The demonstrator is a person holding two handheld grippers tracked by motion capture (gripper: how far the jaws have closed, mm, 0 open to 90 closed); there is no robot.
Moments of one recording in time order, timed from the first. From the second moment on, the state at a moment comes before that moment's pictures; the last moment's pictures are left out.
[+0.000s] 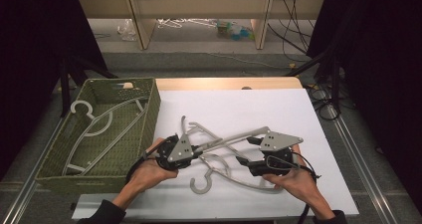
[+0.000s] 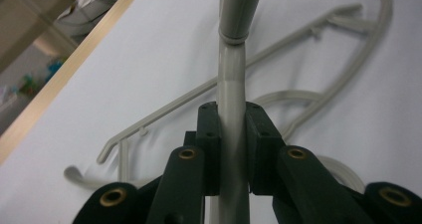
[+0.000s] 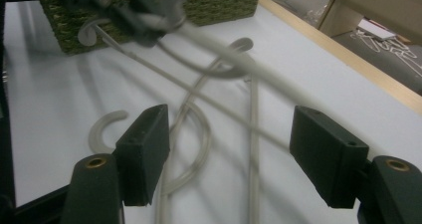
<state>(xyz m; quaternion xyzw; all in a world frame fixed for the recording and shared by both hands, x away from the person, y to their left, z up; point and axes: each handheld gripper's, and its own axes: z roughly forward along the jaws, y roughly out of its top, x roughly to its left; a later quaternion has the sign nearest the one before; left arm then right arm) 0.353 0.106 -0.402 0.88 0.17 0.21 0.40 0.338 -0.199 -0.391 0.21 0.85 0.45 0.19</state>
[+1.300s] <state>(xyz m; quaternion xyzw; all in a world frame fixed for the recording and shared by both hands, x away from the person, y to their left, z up) 0.343 0.179 -0.313 0.74 0.37 0.06 0.55 0.327 -0.193 -0.417 0.21 0.87 0.43 0.14</state>
